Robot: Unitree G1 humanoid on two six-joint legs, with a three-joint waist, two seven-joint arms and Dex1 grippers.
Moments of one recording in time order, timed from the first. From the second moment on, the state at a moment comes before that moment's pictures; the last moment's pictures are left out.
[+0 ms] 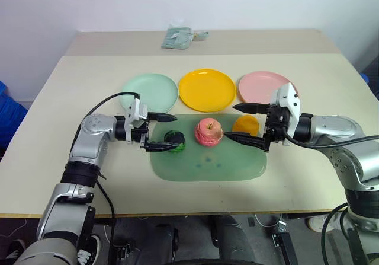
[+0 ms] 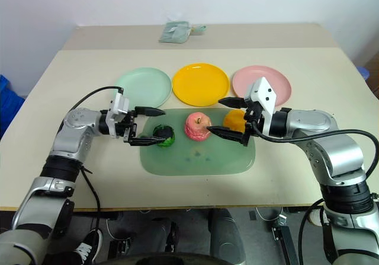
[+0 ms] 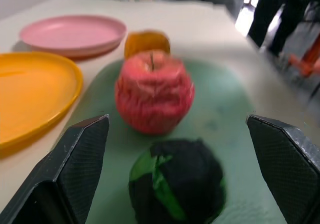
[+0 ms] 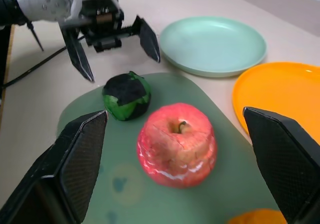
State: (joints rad) left arm -0.60 0.49 -0.08 0.43 -0.33 -0.04 -1.44; right arm -0.40 -0.77 -0.06 -0.33 0.59 0.64 0.95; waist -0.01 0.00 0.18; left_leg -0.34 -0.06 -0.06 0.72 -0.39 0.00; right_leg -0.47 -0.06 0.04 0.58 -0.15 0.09
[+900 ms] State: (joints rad) left arm -0.61 0.42 -0.09 0.63 -0.27 -0.18 -1.42; right arm -0.40 -0.78 -0.06 -0.33 0.55 0.63 0.93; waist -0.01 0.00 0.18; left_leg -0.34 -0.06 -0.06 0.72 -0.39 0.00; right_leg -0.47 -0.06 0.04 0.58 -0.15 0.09
